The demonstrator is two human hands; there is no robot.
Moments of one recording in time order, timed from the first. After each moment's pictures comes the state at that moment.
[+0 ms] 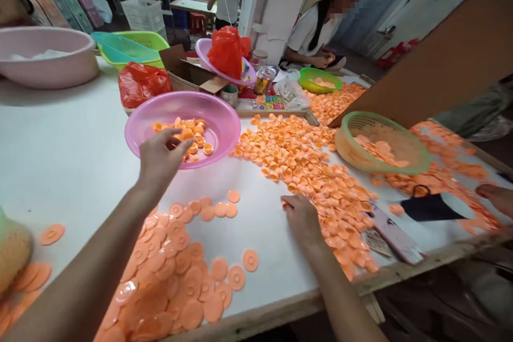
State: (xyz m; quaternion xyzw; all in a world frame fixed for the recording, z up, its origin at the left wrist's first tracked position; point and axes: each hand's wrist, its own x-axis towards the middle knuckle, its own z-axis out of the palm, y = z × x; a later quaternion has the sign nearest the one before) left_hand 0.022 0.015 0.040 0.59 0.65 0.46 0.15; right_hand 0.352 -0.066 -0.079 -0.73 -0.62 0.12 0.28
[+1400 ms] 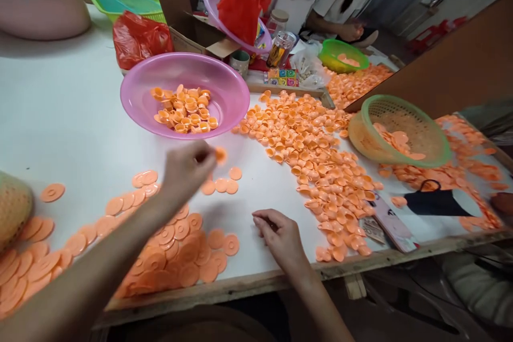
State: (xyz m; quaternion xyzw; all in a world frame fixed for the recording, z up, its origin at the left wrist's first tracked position) left_hand 0.056 -0.035 -0.005 0.62 0.61 0.40 0.29; right_hand 0.278 -0.147 -0.067 -0.65 -0.52 0.45 0.31
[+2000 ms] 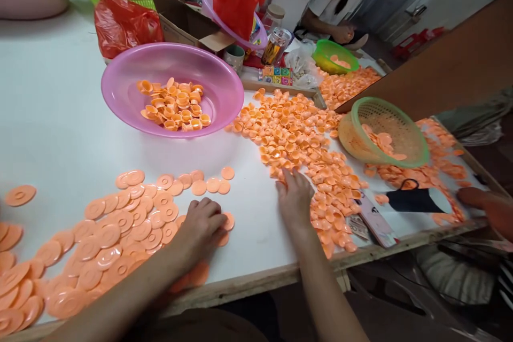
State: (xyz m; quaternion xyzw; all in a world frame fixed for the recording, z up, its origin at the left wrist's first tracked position) left_hand 0.084 -0.128 -0.097 0.83 0.45 0.18 0.27; right_hand 0.363 -0.069 -0.112 -0.73 -0.66 -0.05 0.17
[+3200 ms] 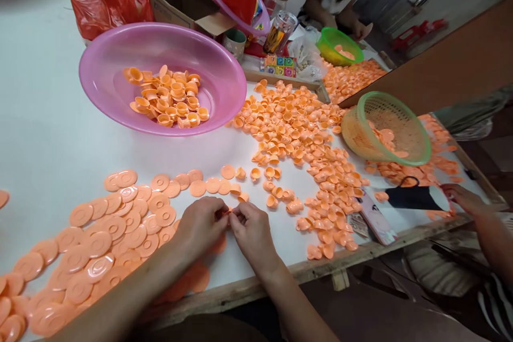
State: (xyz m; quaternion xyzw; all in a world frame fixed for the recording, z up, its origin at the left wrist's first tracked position) left_hand 0.092 -0.097 -0.074 0.65 0.58 0.13 0.47; right_hand 0.241 -0.122 -0.082 -0.68 -0.63 0.30 0.24
